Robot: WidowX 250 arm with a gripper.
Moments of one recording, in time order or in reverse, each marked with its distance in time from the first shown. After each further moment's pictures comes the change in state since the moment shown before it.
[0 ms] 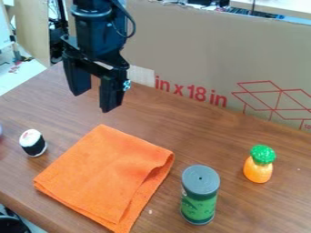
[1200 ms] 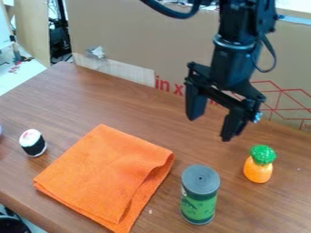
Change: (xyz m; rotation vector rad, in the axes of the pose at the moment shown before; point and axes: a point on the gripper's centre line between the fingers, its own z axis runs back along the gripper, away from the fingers) arm 0.071 -0.138 -0.014 -0.048 0.022 -0.184
